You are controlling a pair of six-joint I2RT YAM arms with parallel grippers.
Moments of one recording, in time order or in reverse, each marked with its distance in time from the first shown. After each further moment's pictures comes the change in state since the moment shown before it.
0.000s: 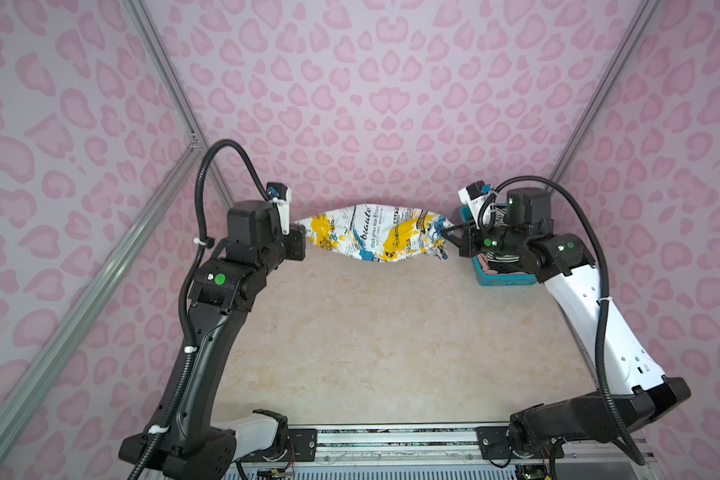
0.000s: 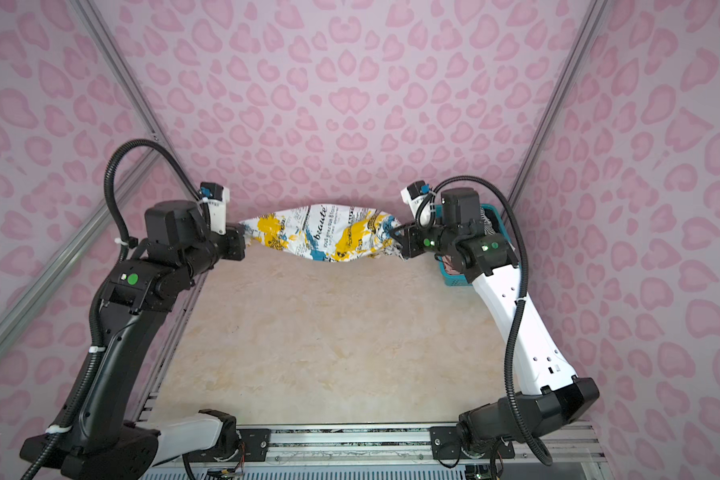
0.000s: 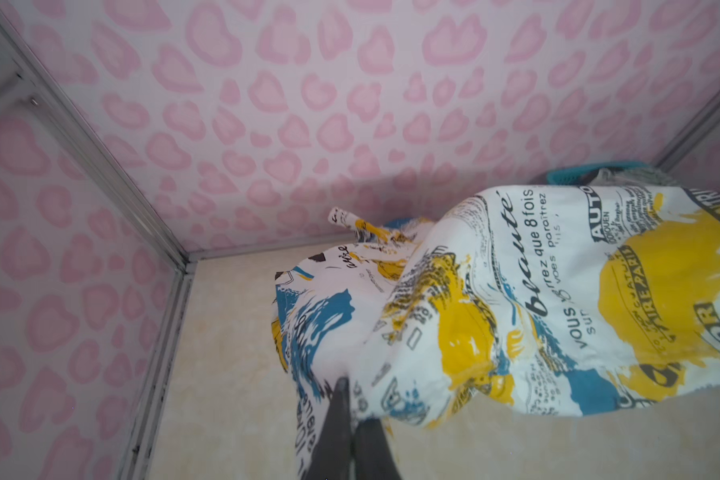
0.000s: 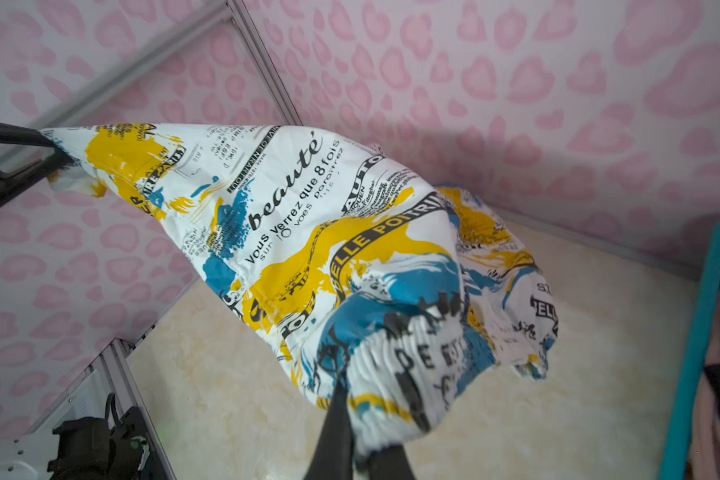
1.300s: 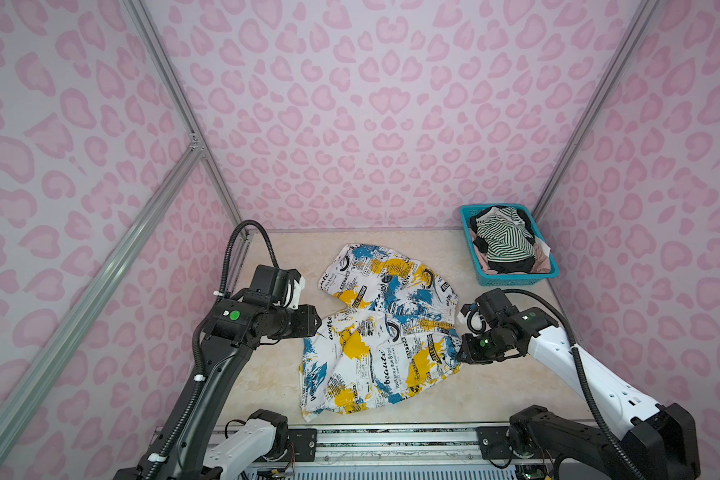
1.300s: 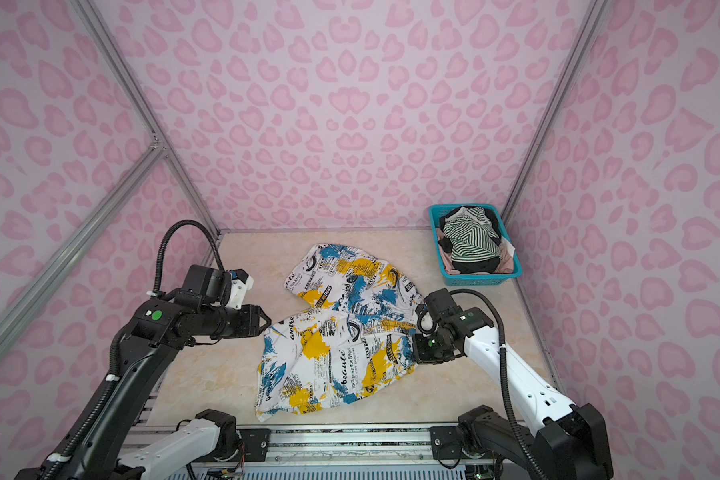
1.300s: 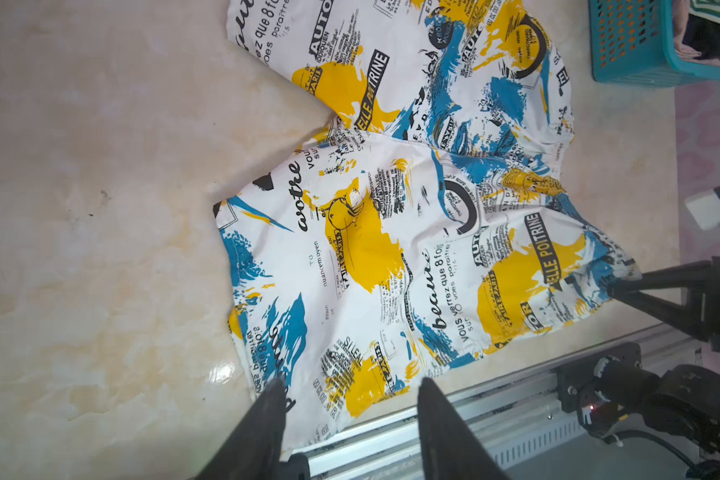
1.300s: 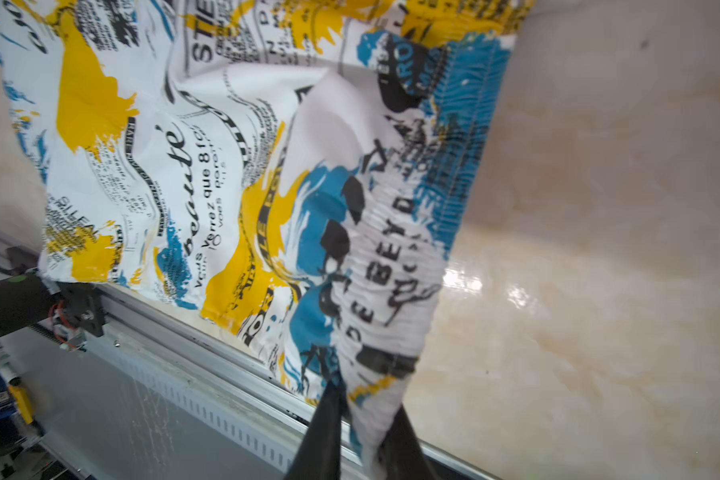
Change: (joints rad) left arm -0.002 -0.123 -0.393 -0.303 0.283 -0.300; right arm 0.091 -0.248 -0.714 -0.270 0.186 0.224
